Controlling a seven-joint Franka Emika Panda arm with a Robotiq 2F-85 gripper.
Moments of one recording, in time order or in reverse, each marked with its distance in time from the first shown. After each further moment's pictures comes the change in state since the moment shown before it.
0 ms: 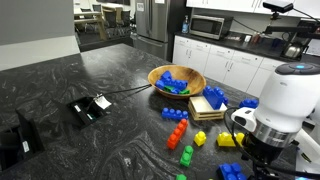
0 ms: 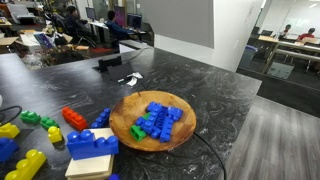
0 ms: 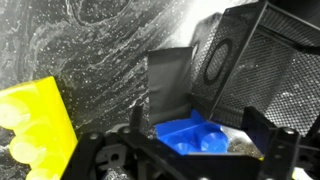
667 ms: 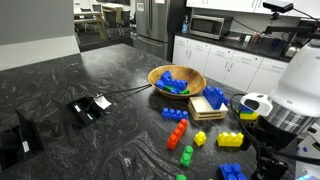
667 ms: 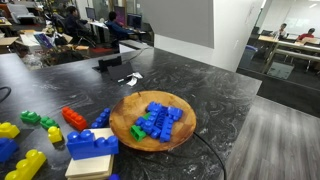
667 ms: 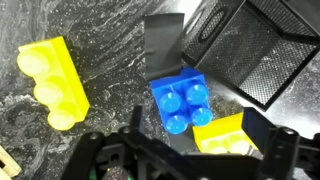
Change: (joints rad) arm -0.001 -0.138 -0.001 0.005 -0.020 0.013 0.007
